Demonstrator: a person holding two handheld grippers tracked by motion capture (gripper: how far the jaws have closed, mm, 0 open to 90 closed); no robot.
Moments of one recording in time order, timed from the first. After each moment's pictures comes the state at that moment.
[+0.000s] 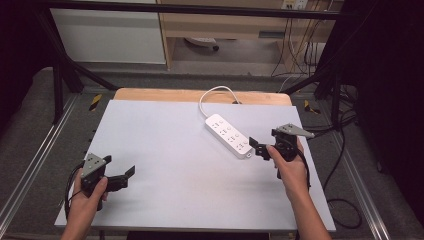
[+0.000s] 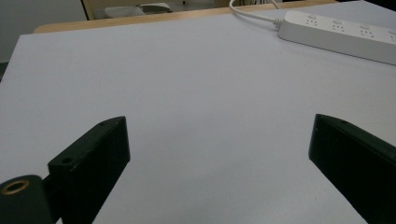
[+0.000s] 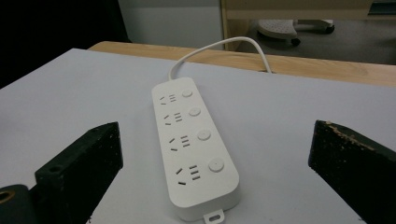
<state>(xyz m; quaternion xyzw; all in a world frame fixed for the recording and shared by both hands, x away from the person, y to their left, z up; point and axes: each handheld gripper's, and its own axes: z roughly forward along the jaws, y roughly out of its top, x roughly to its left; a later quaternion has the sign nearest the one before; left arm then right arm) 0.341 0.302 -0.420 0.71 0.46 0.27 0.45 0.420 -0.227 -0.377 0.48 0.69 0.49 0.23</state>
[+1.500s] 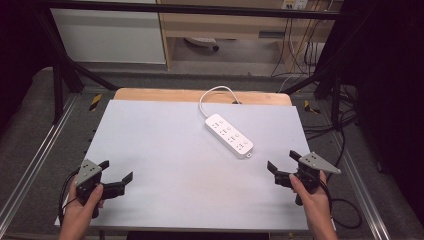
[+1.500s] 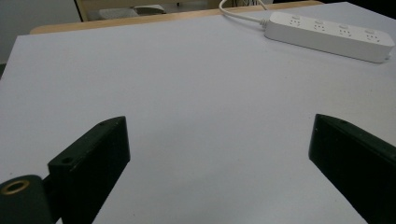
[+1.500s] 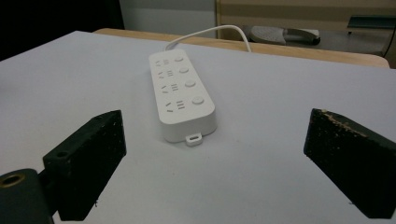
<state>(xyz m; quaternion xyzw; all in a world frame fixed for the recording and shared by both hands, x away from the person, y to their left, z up) 0.320 0.303 -0.414 0.72 0.45 0.27 0.46 0.344 -0.273 -0.404 0.45 0.68 0.51 0.27</state>
